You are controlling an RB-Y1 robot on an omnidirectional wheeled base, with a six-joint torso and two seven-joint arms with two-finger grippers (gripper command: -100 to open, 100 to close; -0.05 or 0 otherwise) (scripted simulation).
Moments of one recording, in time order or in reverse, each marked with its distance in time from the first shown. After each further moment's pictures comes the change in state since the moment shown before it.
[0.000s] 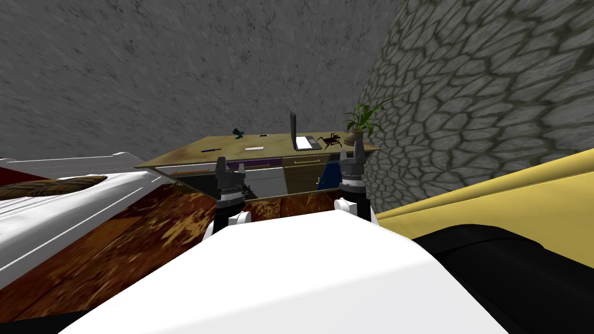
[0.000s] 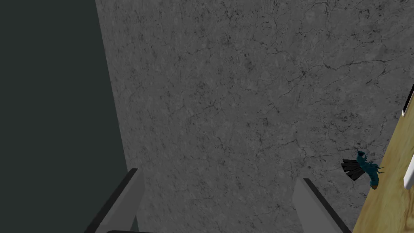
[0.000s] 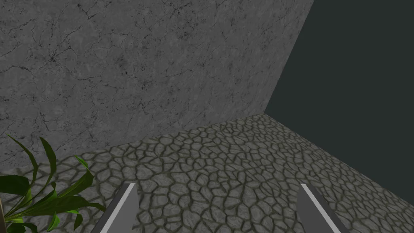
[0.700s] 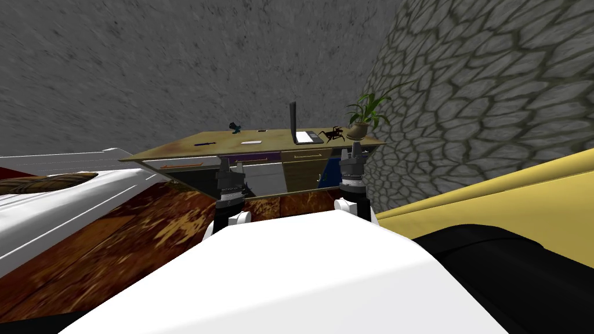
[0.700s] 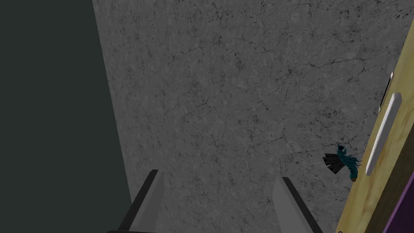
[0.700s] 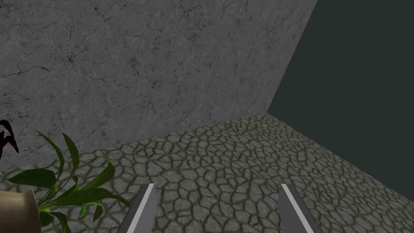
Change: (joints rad) left arm 0.000 0.000 0.000 0.000 0.000 0.000 0.000; right arm 0.000 0.000 0.000 0.000 0.000 0.000 0.000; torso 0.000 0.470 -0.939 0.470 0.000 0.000
